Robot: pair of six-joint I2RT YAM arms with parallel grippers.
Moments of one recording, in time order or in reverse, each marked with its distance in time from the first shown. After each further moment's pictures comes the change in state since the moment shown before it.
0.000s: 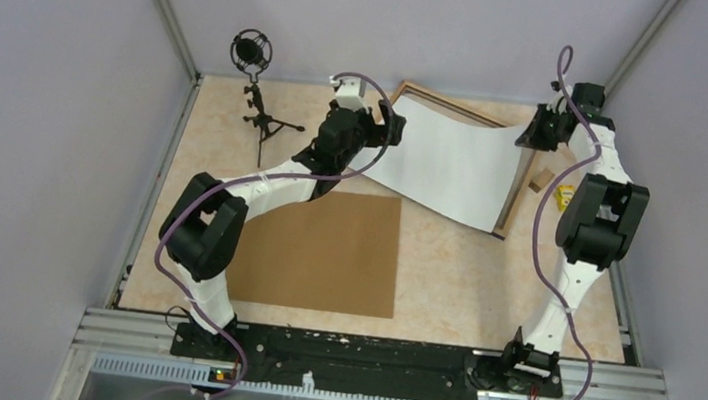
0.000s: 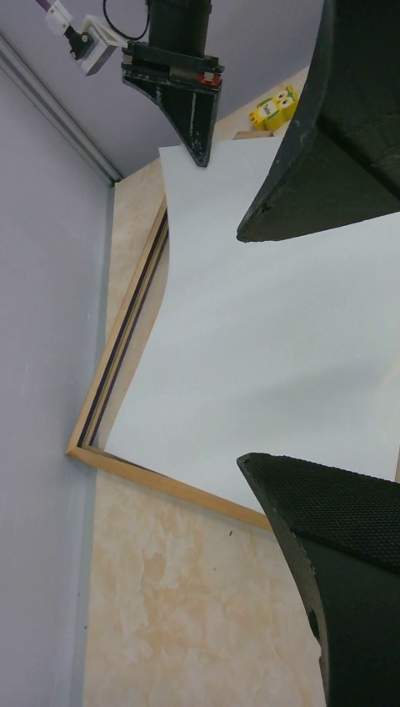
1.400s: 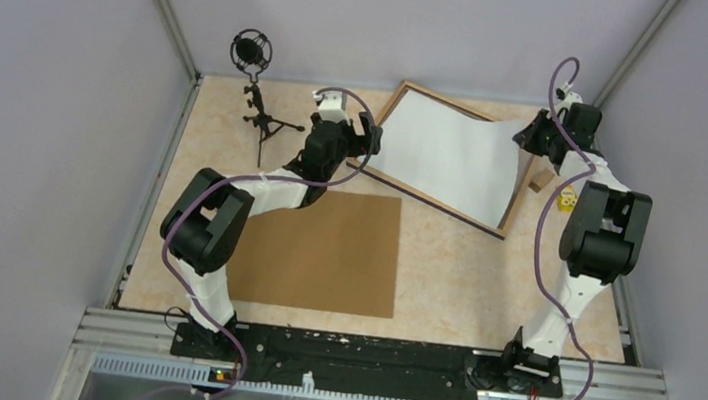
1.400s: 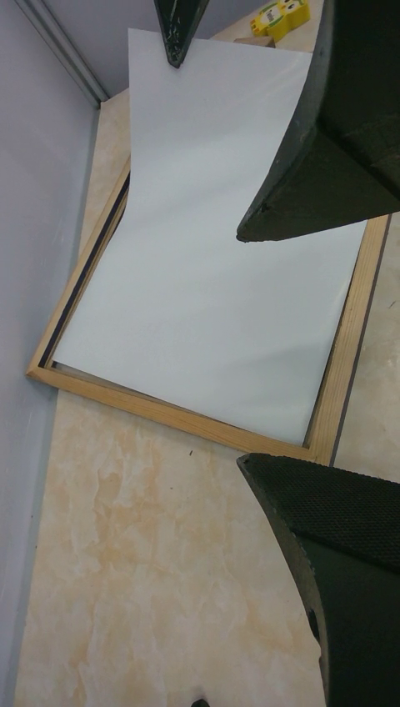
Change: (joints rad) left arm 0.076 0.034 -0.140 0.113 -0.004 0.012; right arm 0.009 -0.132 -0.359 0.542 -0.016 0.128
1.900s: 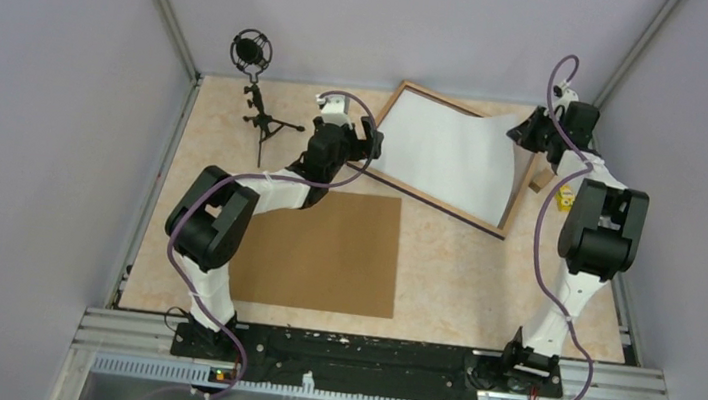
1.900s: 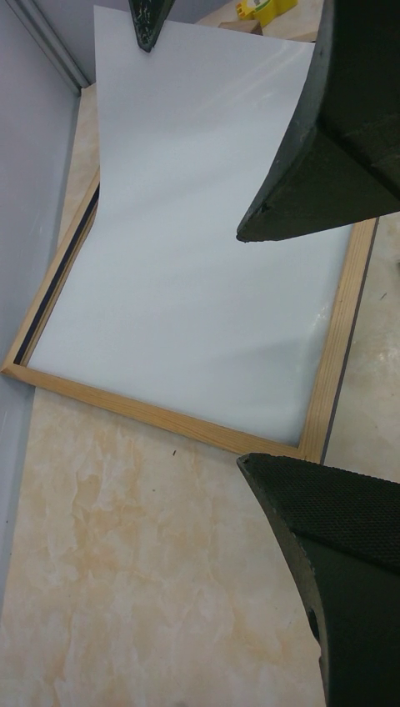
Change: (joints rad) left arm 0.000 0.032 0.001 -0.003 0.015 0.000; right arm 0.008 0.021 0.012 0.059 -0.078 0.041
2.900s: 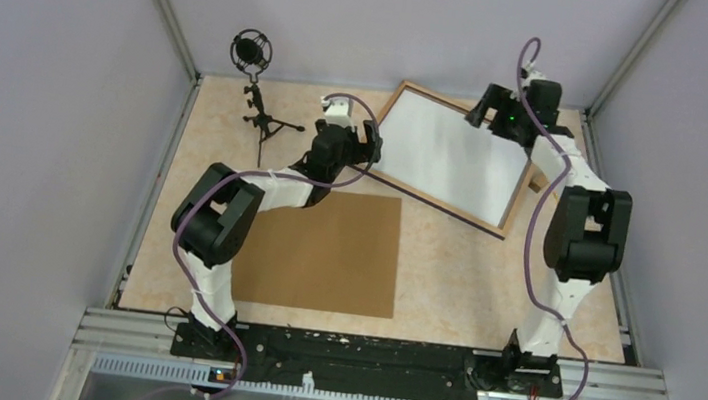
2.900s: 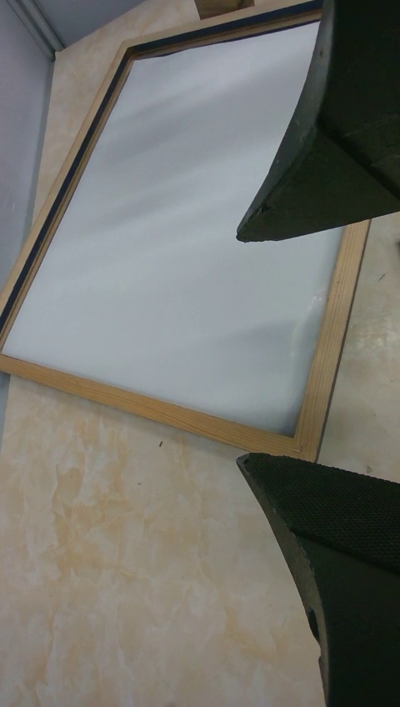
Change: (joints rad) left arm 0.001 0.044 0.039 -0.047 -0.003 0.024; right arm 0.163 -0.094 0.106 -0.234 0.254 0.013
